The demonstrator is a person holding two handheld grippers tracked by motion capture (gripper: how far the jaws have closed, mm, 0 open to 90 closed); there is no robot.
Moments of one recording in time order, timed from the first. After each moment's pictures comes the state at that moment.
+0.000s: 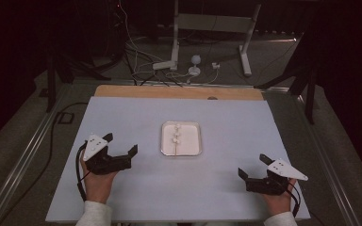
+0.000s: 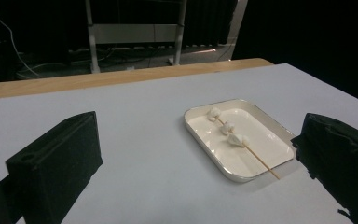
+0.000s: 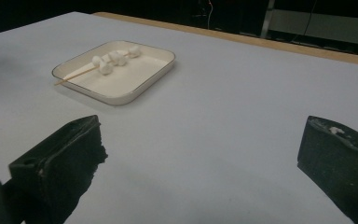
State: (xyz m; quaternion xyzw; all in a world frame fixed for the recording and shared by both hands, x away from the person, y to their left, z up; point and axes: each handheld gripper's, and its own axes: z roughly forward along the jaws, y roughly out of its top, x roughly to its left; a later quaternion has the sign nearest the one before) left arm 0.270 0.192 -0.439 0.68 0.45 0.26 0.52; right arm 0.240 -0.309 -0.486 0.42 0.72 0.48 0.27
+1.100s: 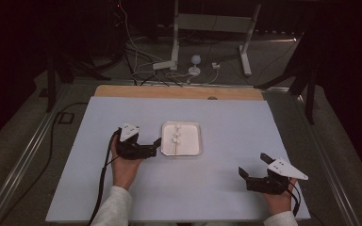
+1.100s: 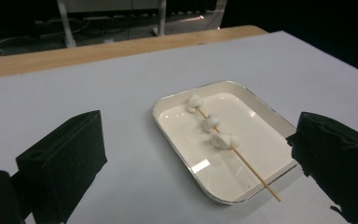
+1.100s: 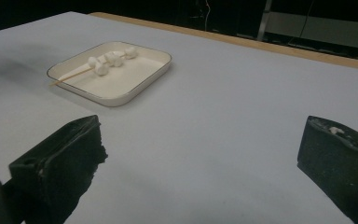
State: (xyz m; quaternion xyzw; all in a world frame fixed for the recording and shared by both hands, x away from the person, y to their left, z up) left arm 0.327 0.128 -0.461 0.73 0.44 0.21 0.48; right arm 0.241 -0.310 -0.485 0.42 0.72 0.48 0.27
